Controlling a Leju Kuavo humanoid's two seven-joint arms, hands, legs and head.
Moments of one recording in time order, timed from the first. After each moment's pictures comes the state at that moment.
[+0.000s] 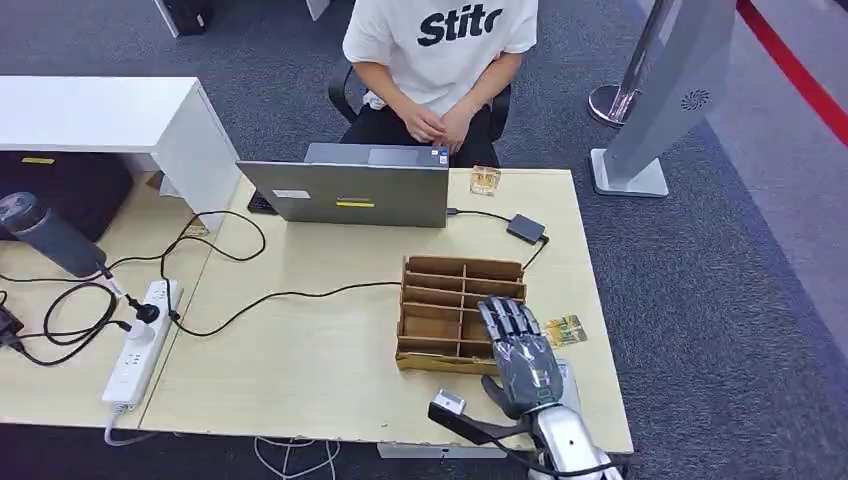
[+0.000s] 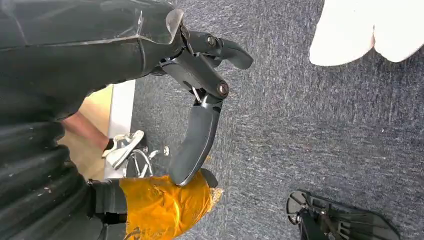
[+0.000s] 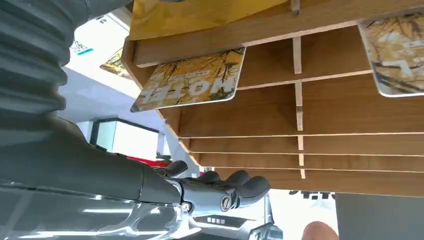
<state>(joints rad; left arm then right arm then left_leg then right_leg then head) -0.12 -0.06 1.35 -0.21 -1.35 0.08 0.03 -0.03 0.07 0.37 -1.25 1.46 -0.34 -0.03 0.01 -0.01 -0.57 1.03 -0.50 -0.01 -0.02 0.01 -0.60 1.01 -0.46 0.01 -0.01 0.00</state>
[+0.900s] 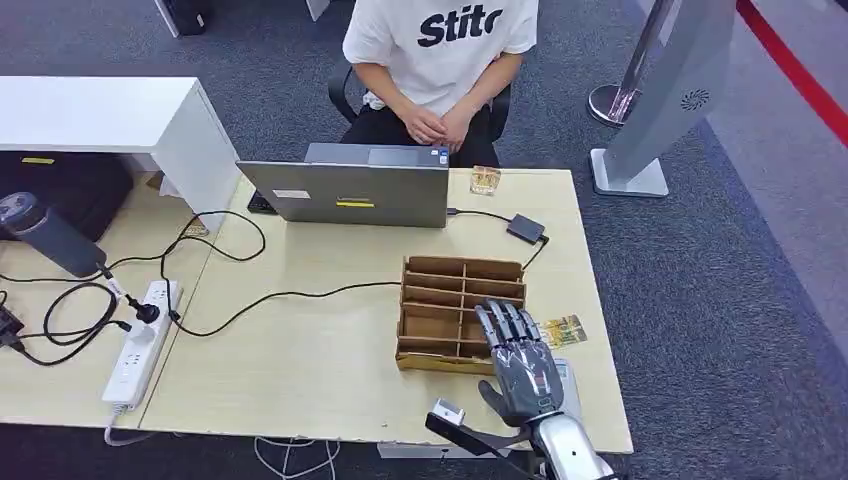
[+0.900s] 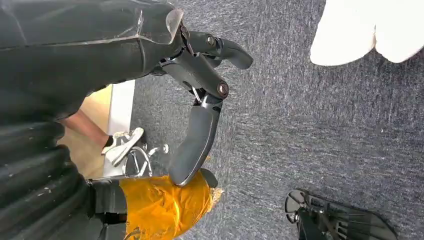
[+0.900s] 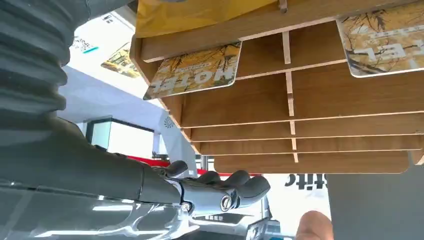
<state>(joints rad) -0.12 -0.06 1.35 -0.21 -1.33 0.08 0.03 0.02 0.07 0.37 -1.31 1.46 -0.35 -0.05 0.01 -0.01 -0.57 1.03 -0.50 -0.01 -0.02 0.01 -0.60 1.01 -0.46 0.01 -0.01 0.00</state>
